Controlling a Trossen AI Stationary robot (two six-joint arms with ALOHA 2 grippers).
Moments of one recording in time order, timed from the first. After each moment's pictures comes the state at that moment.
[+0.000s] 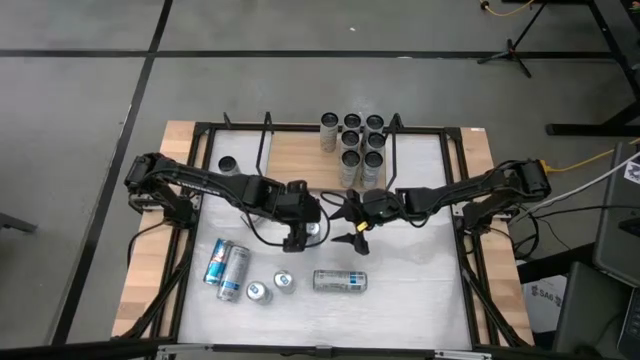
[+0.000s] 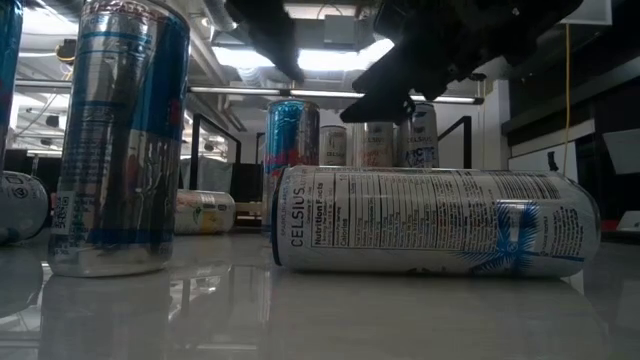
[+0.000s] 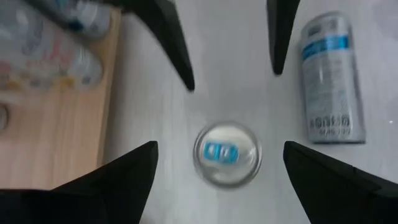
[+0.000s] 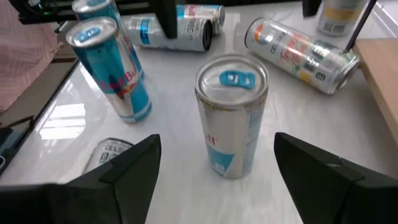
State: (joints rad) left arm -0.15 1.65 1.46 -0.82 -0.19 -0.09; right arm 0.09 1.52 0.83 0.20 -0.12 0.10
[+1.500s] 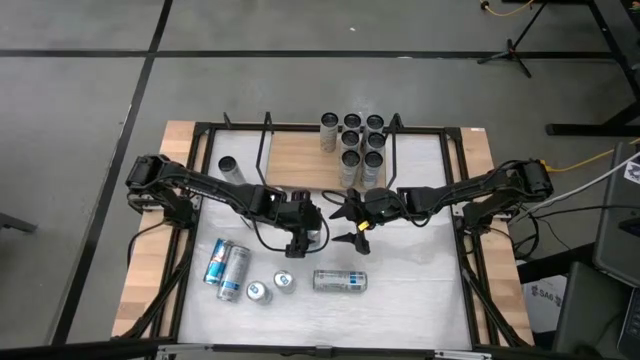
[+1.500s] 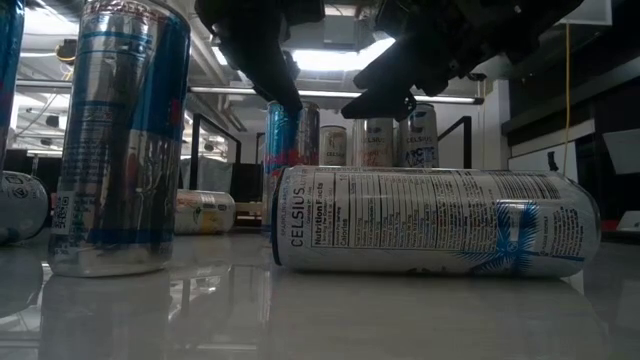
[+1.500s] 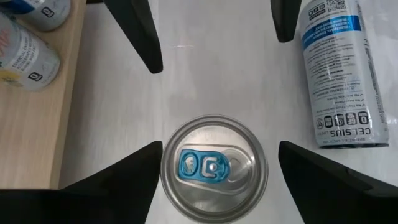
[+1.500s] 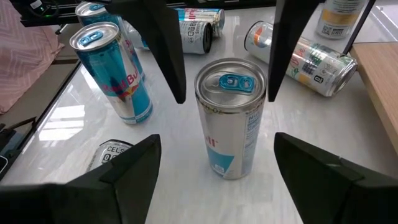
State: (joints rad) left arm -0.15 1.67 1.26 -0.57 -0.15 -0.08; right arm 0.09 1.51 0.83 0.19 -0.12 0.10
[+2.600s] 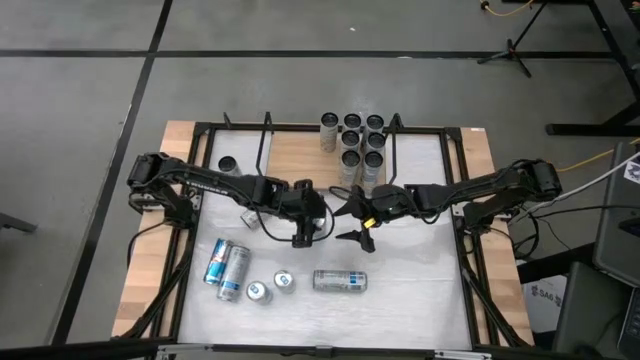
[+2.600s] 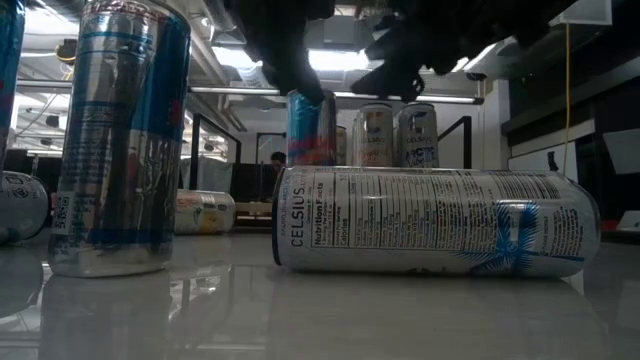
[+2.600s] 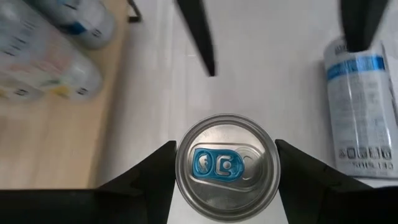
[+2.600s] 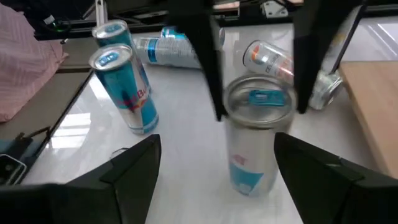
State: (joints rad) left arm -0.09 1.67 1.32 -0.58 -0.16 -0.08; right arm 0.09 1.42 0.83 0.14 -0.12 0.09
